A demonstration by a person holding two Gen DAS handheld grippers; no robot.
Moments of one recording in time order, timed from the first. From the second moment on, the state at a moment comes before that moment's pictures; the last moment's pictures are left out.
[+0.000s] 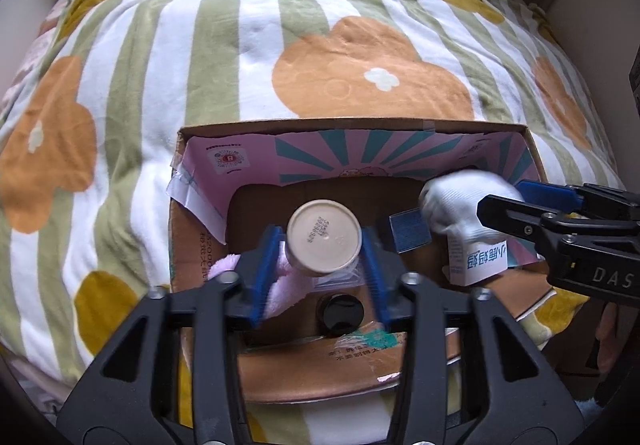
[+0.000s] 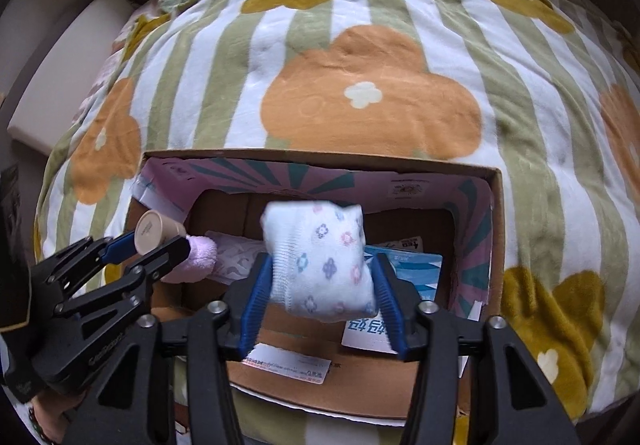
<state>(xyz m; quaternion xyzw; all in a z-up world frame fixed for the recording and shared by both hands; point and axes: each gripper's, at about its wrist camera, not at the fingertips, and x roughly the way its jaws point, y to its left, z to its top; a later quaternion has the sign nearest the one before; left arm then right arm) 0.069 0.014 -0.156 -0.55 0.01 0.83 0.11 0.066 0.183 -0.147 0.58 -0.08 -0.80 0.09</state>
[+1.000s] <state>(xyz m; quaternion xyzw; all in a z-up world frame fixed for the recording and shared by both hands) 0.052 -0.004 -0.060 -0.50 -0.02 0.86 0.08 0.059 0.210 -0.060 0.54 -0.05 -0.84 0.01</state>
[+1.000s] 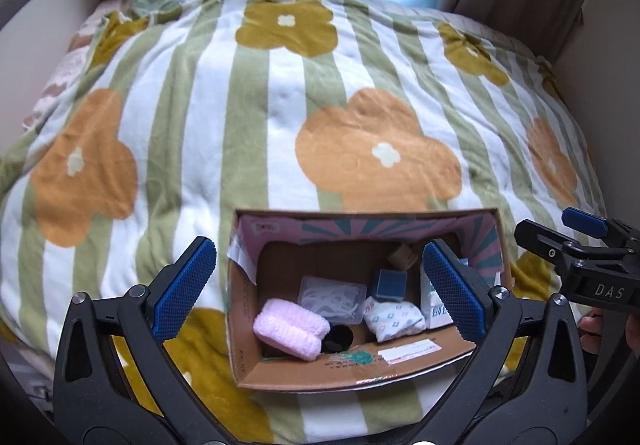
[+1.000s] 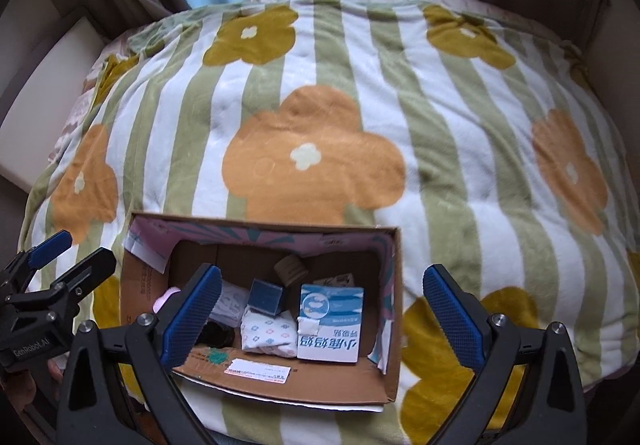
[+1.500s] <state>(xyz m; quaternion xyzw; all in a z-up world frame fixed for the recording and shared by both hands) 0.024 -0.008 -0.004 -0.47 0.00 0.88 0.08 0.036 0.218 -0.019 0.52 -0.06 -0.85 -0.04</state>
